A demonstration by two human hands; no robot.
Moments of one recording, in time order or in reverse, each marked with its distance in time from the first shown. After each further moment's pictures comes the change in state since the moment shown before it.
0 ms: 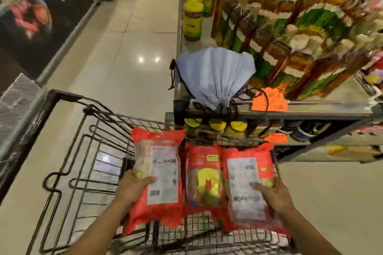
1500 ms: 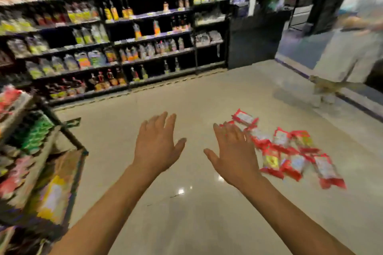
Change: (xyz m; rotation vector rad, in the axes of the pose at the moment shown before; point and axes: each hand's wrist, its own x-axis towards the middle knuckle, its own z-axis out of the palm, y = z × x) left_hand -0.787 -0.072 0.392 1.072 -0.805 2.440; right_hand -0.664 0.357 -0.332 -0.504 1.320 0.536
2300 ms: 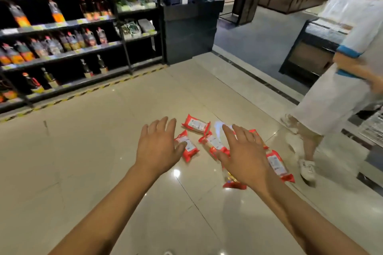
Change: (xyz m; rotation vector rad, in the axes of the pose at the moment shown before) left_hand 0.408 0.054 0.160 -0.208 -0.146 0.317; right_hand 0.310 0.167 0.071 -0.190 -0.107 0.374
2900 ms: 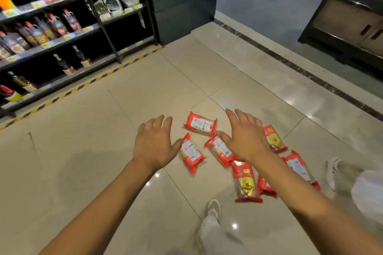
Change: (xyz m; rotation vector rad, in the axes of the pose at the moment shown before) left_hand 0.354 -0.024 0.093 0.061 -0.208 0.021; right_hand 0.373 0.089 0.098 0.096 -0.169 0.040
